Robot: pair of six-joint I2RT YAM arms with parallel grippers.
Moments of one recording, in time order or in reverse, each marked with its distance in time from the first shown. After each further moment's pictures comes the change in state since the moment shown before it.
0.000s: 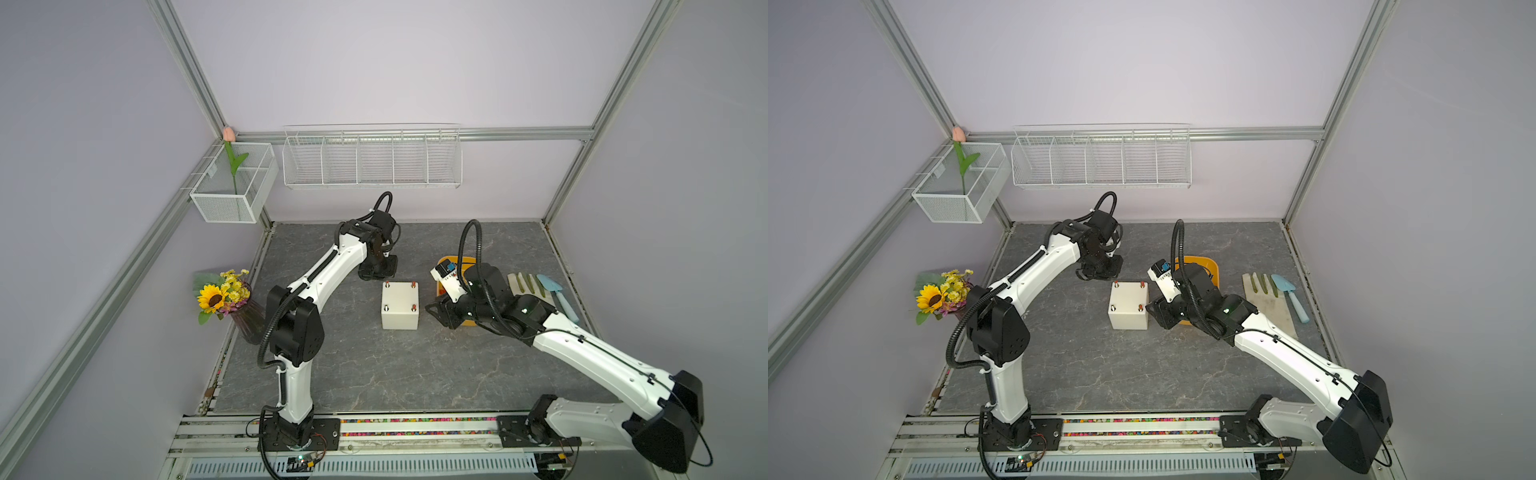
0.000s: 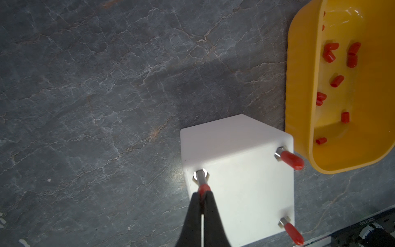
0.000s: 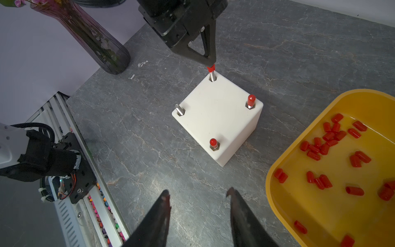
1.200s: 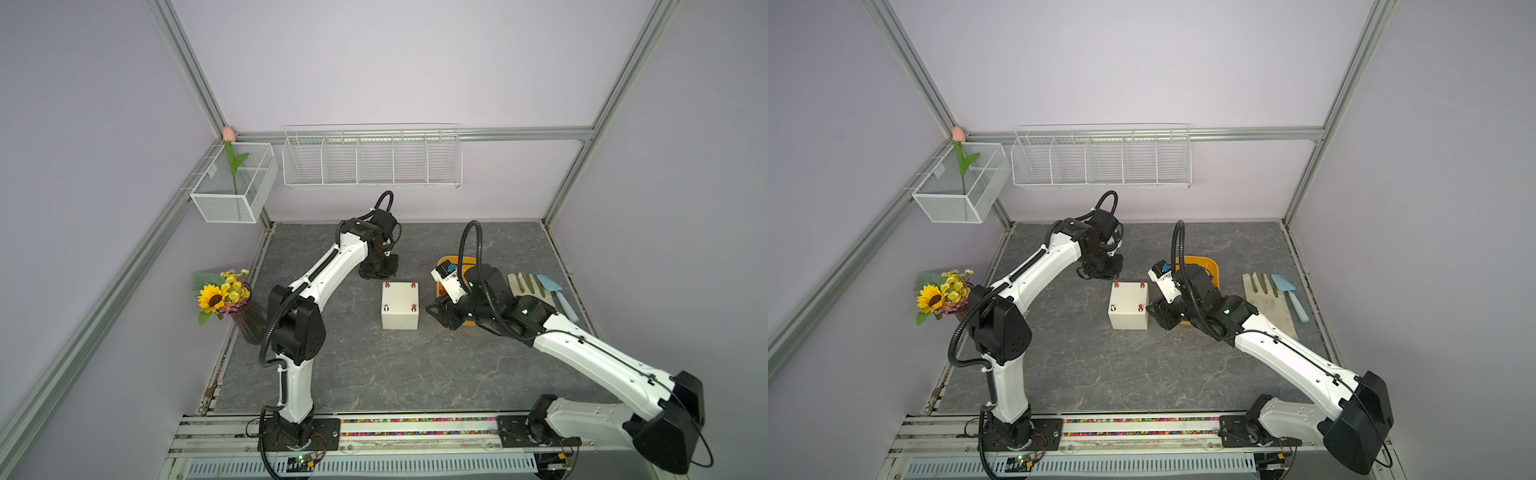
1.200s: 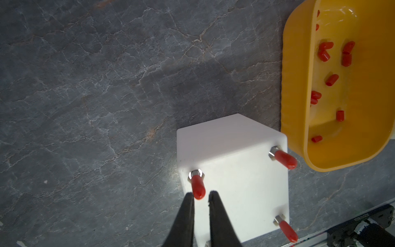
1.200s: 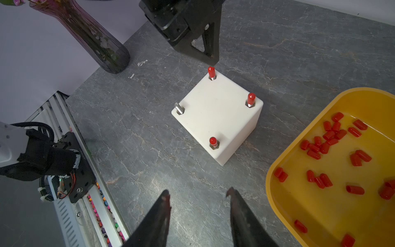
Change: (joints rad) left arm -0.001 0.013 0.031 -0.020 0.011 0.004; right arm 0.000 -0.006 -0.013 0.007 0.000 0.000
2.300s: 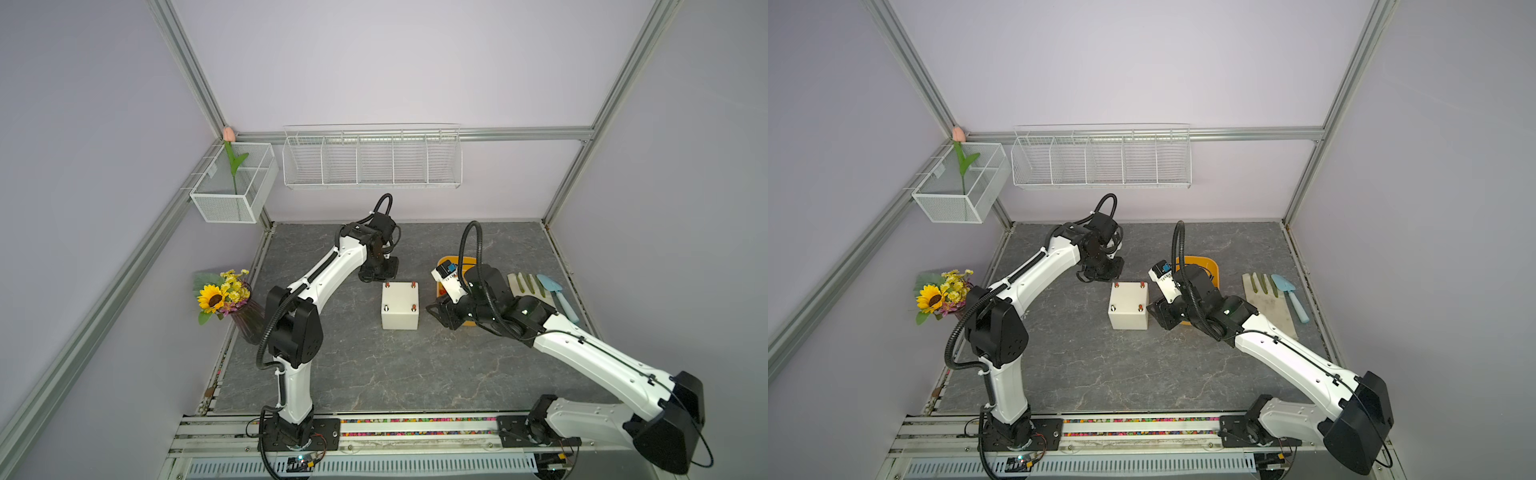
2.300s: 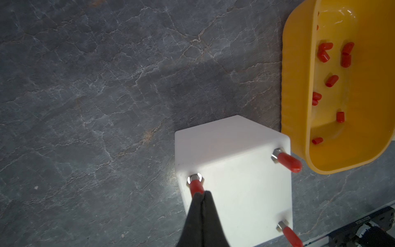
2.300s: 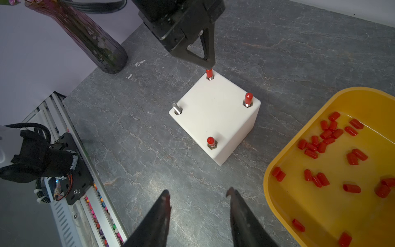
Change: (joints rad) left arm 0.000 -0.033 -0.084 0.072 0.006 -0.005; right arm 0.000 -0.001 -0.001 0.000 0.011 0.000
